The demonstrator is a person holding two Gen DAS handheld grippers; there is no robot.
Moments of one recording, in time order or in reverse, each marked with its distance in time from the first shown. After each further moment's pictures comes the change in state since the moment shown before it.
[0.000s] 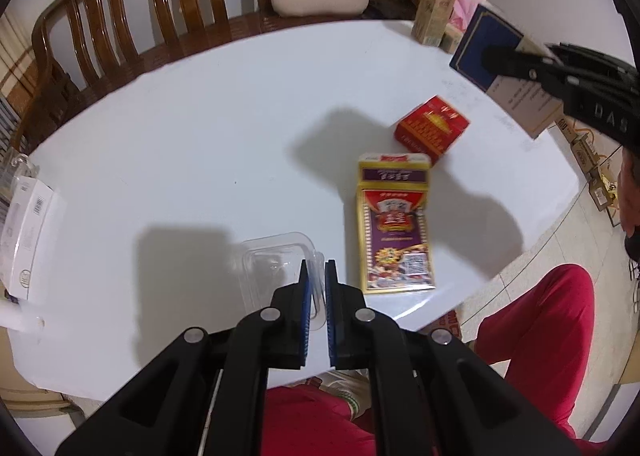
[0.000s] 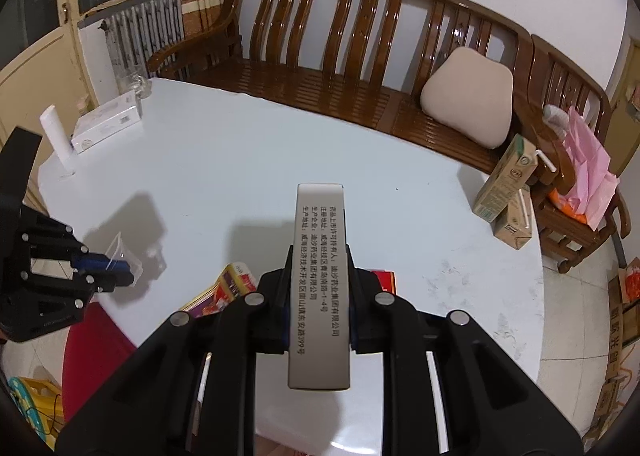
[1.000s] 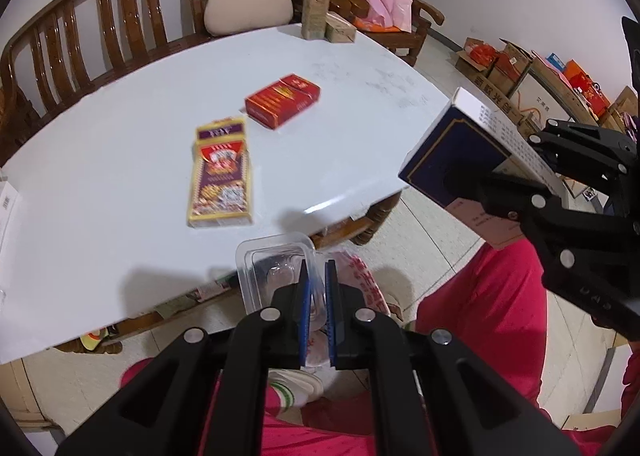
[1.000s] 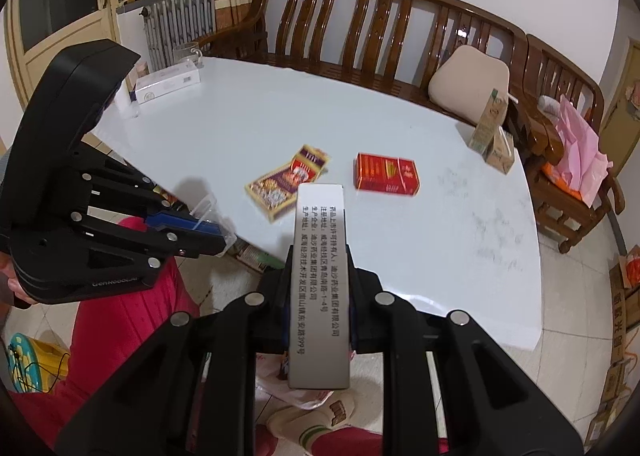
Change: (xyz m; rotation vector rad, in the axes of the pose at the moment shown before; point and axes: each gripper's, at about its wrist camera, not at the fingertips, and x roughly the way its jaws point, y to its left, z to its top) left arm -0.032 -0.124 -0.073 0.094 -0.058 -0.148; right arm -0.110 0.052 -0.139 -0.017 -0.007 0.038
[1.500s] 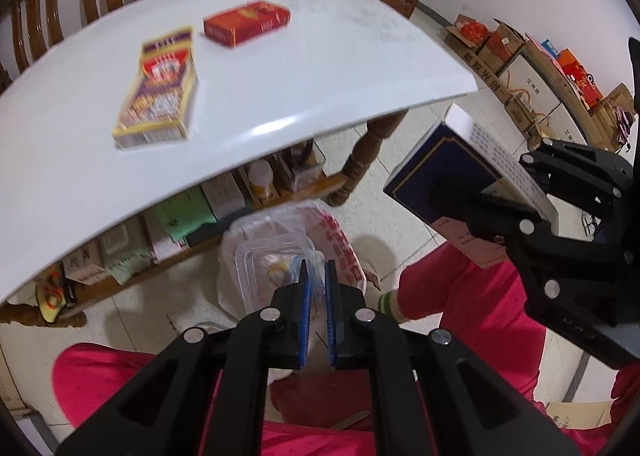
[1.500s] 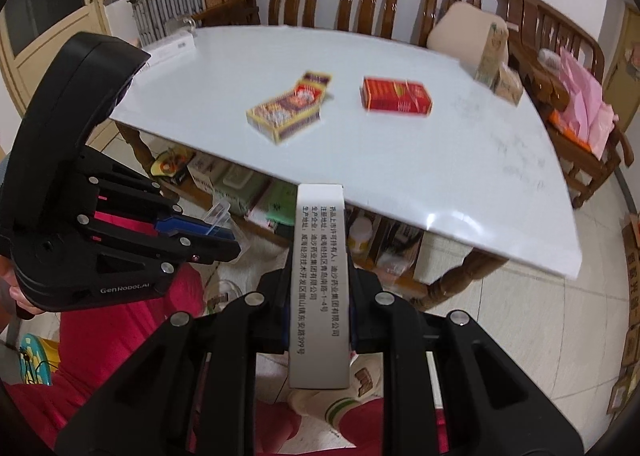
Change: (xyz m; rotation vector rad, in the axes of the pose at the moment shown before) left arm 0.060 -0.018 -0.042 -0.029 0.115 -0.088; right arm 0.033 0.008 -0.072 0.081 0.094 0.020
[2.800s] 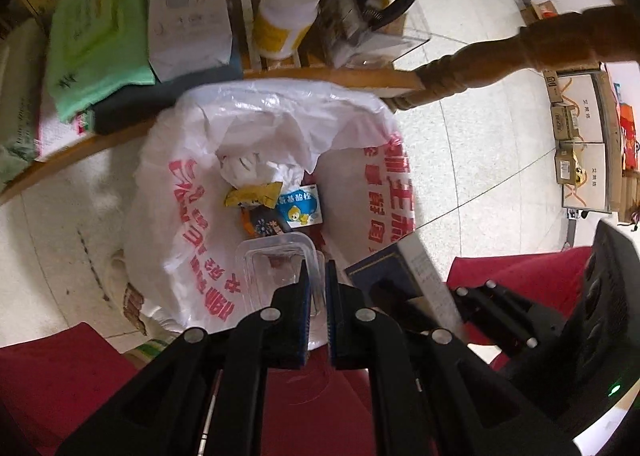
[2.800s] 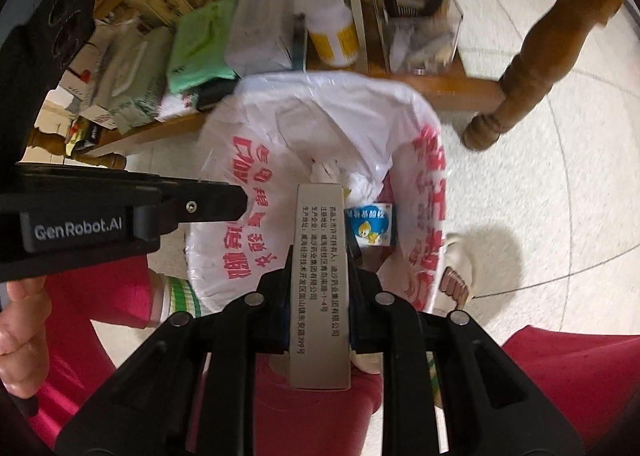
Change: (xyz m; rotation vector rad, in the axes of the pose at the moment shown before) left arm 0.256 0.078 -0.014 -0.331 0.400 -0.137; right arm 0.256 -0.042 -0.132 0.464 0.448 0.068
